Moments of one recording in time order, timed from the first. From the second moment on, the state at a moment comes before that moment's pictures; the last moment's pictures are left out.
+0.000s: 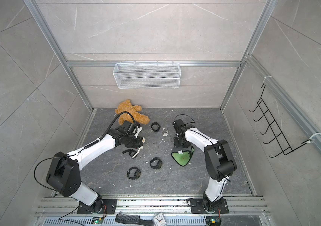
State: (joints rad) left arm -0.55 1.58 1.18 -0.66 0.22 -0.34; right arm 0.40 1.80 1.26 -0.81 0.07 0.33
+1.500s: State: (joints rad) left arm -0.73 1.80 1.69 -0.68 0.36 -0.15; right arm 0.37 1.21 1.24 -0.78 -0.40 0.36
